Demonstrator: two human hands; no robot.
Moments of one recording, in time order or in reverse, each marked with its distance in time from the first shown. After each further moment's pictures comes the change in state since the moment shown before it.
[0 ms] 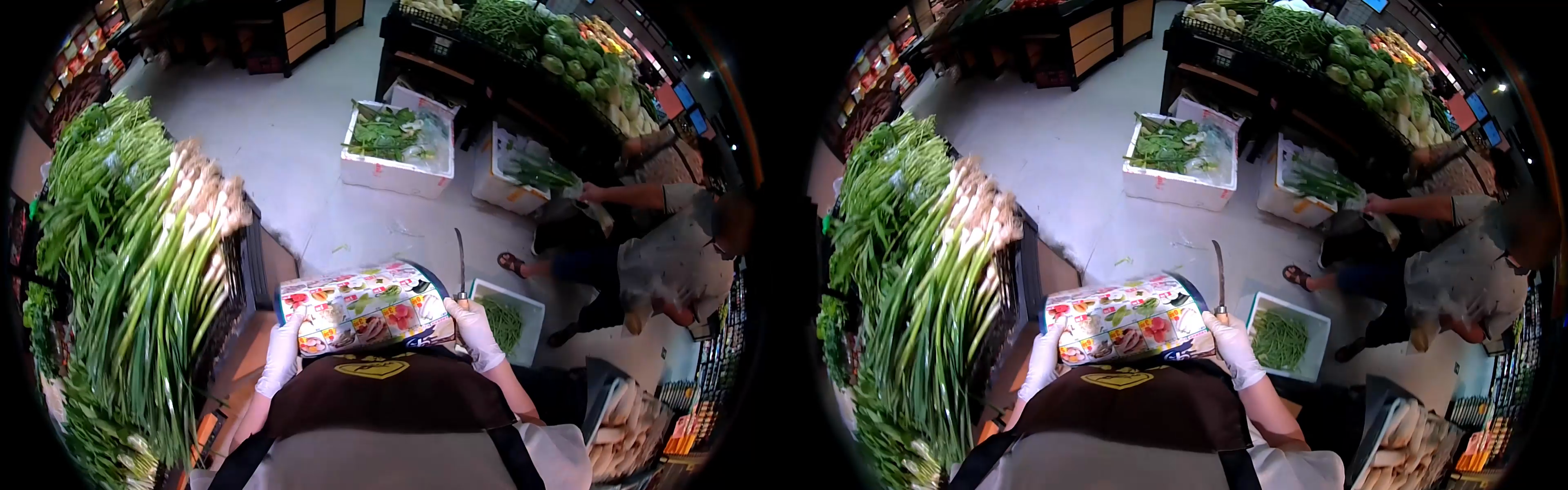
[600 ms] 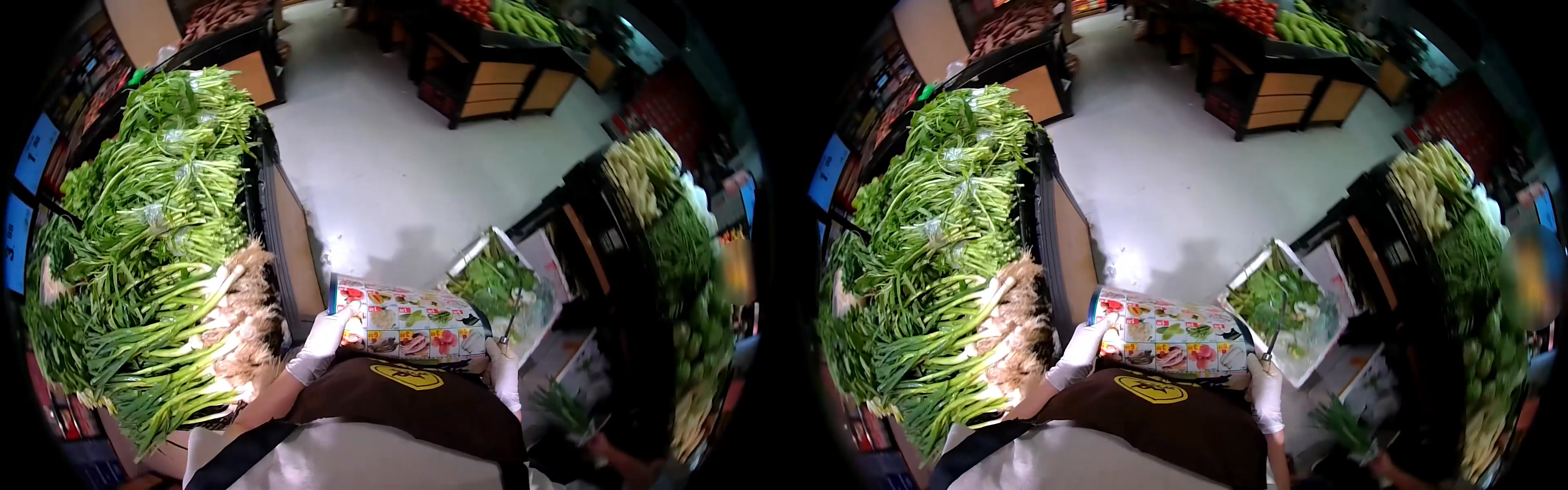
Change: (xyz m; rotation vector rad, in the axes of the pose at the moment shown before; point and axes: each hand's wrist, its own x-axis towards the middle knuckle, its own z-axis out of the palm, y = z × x) left_hand 0.315 0.272 0.091 -0.046 0.331 0.142; right_hand 0.414 -0.307 0.195 -0.315 -0.239 0.064
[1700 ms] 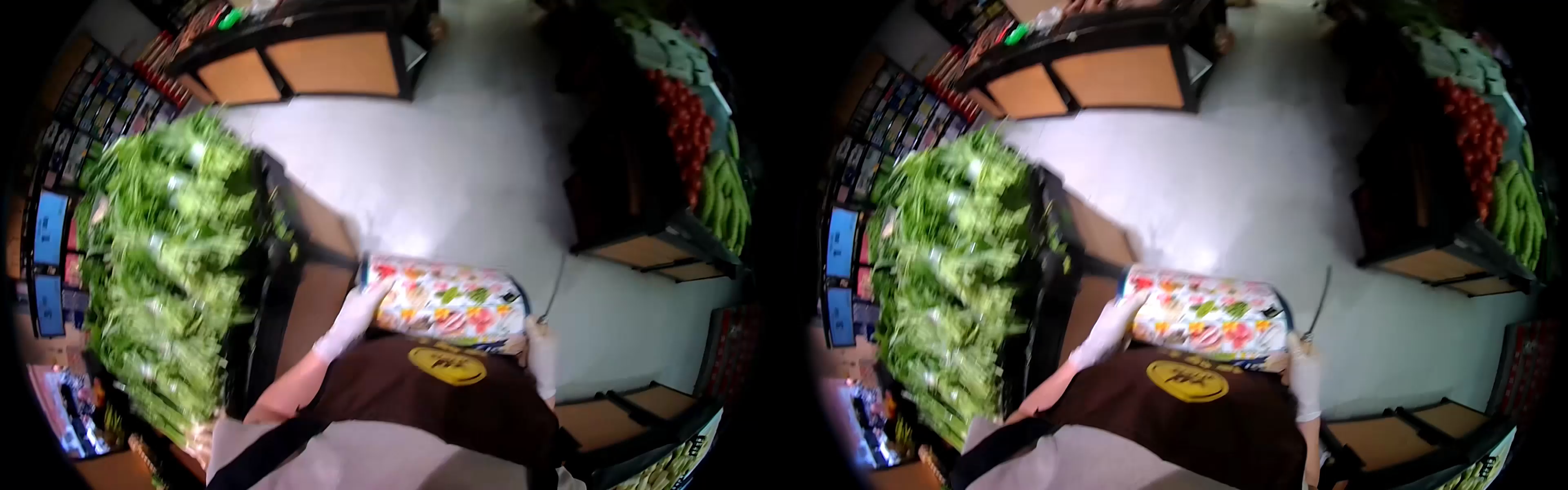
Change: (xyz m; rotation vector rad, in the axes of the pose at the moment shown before) left_hand 0.499 0.441 0.015 -0.524 0.405 0.115; right_hand 0.576 -0.507 0.381 -0.383 -0.560 0.005
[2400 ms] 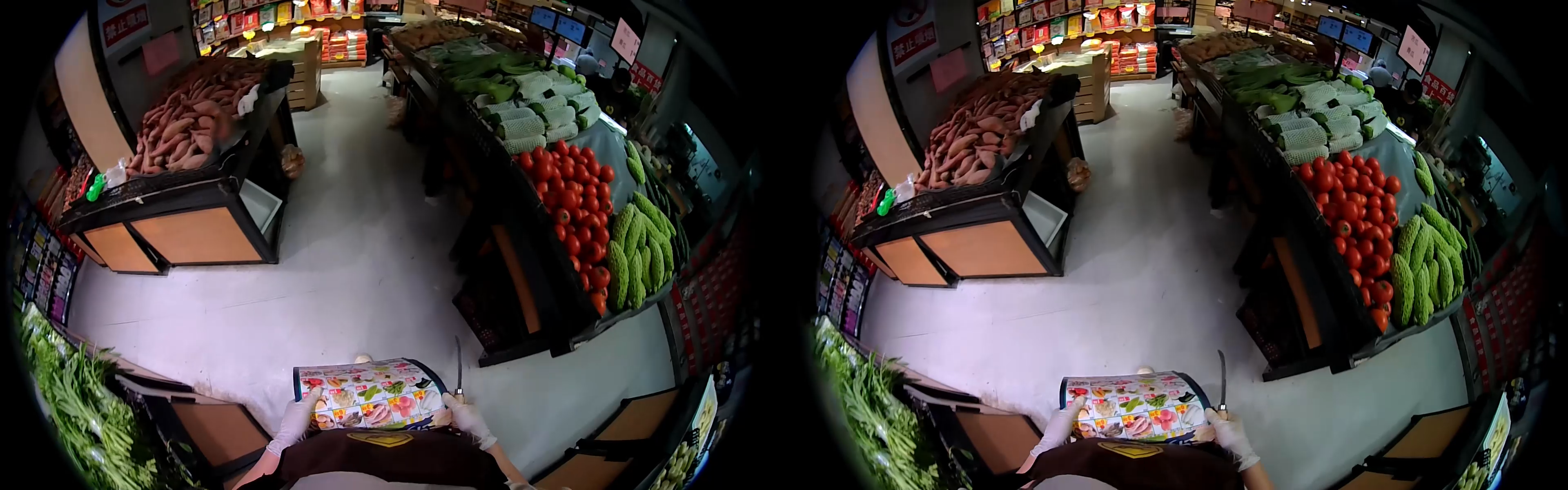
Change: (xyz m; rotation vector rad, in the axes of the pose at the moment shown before) left_hand 0.308 0.140 0.195 0.341 0.075 -0.128; right_hand 0.269 -0.224 -0.052 0.059 0.176 -0.001
